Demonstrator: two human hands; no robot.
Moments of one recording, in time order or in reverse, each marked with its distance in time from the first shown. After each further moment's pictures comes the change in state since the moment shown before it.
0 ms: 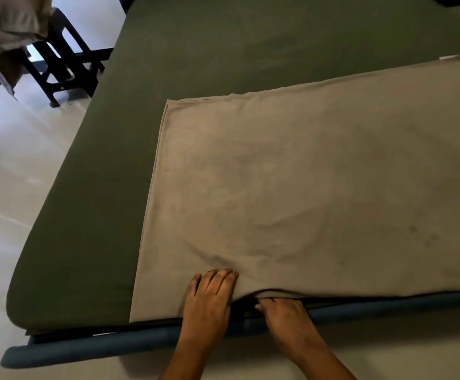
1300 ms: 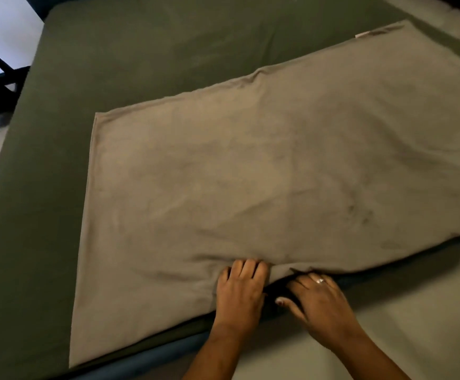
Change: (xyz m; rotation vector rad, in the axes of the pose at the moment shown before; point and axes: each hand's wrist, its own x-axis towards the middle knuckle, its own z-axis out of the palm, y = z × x) left_hand 0.072 0.134 0.025 0.045 -0.094 0.207; right_hand -0.057 0.119 -0.057 -0.034 -0.076 0.209
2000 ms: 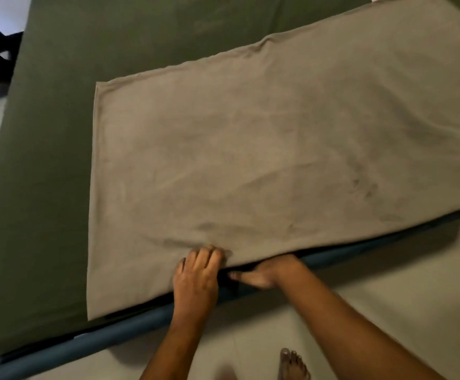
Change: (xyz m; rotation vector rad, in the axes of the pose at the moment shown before) left_hand -0.066 -0.065 -0.002 0.081 0.217 -0.107; right_hand 0.056 -0.095 -0.024 0.046 -0.747 0.030
